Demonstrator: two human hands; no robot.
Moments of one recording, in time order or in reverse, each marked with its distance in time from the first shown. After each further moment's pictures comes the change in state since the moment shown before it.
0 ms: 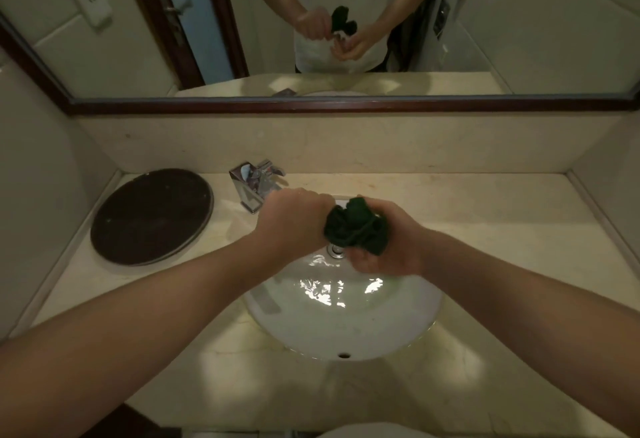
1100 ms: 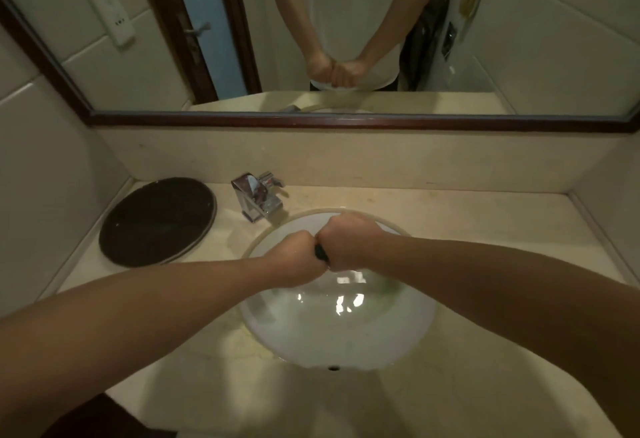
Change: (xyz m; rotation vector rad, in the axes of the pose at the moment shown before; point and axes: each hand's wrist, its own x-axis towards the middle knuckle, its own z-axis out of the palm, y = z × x) left_hand -0.012 0.019 0.049 -0.628 -0.567 -0.526; right_hand 0.043 -0.006 0.018 -2.404 0.435 -0.496
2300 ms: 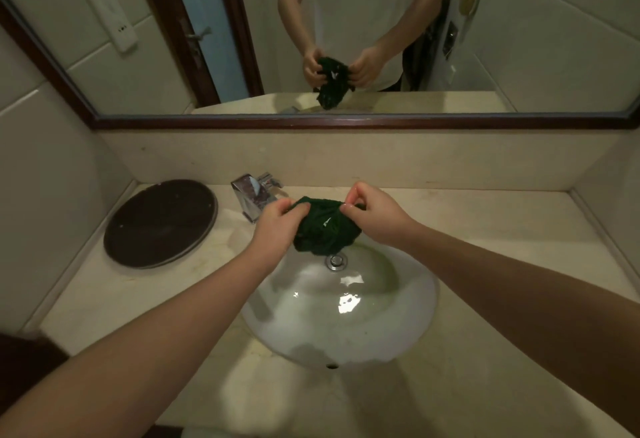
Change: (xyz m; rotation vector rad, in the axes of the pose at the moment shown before) left_hand 0.000 0.006 -0.021 -0.901 0.434 -0.002; right_hand -0.025 0.049 0.000 1.067 0.383 0.318
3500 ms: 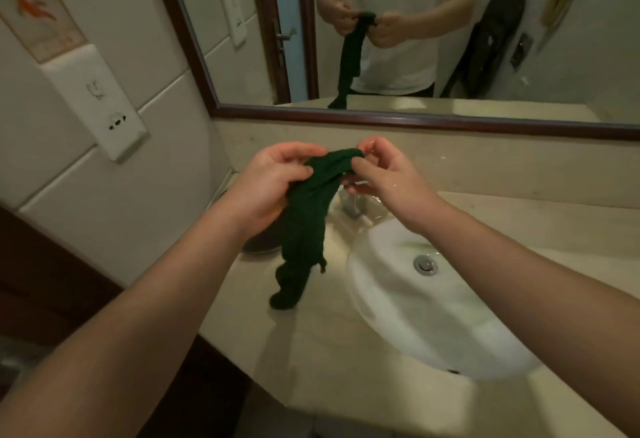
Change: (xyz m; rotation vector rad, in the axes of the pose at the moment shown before) left_hand -0.015 0.043 -0.256 -0.357 -0.246 0.020; right_hand 0.008 -0.206 0.143 0.618 -0.108 -0.115
